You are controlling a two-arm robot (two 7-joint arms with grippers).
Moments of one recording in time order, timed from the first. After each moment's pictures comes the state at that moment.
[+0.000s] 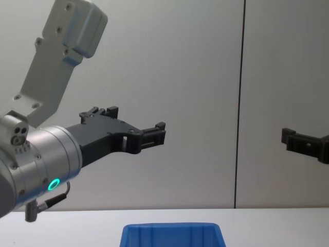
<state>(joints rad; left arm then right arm) -0.24 0.38 0.45 -1.63 -0.20 0.01 -0.01 -0.01 0.34 -0.23 -1.77 0.29 0.03 0.07</state>
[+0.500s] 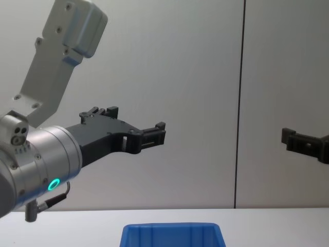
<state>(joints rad) -0.24 0.38 0.45 -1.63 -0.20 0.01 -0.01 -0.01 0.34 -0.23 -1.77 0.29 0.03 0.07</state>
